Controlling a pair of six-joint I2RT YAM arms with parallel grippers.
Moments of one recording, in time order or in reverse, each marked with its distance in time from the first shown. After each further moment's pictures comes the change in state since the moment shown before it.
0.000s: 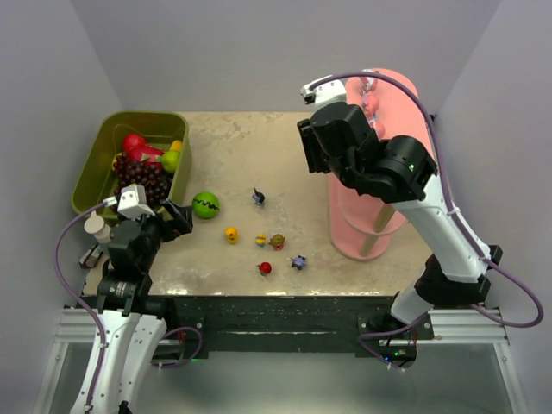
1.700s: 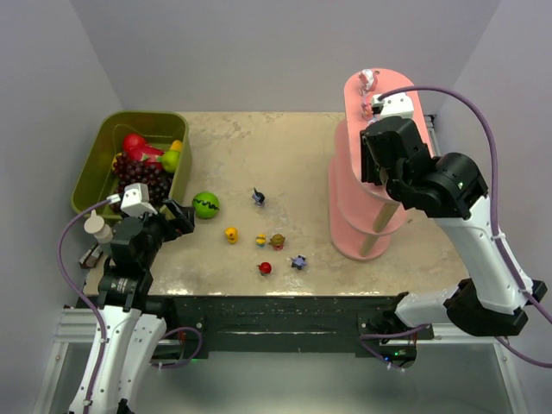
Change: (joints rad) left arm 0.000 0.034 0.000 0.001 0.022 0.001; right arm -0.210 -0.275 -0.298 -0.104 0.058 0.116
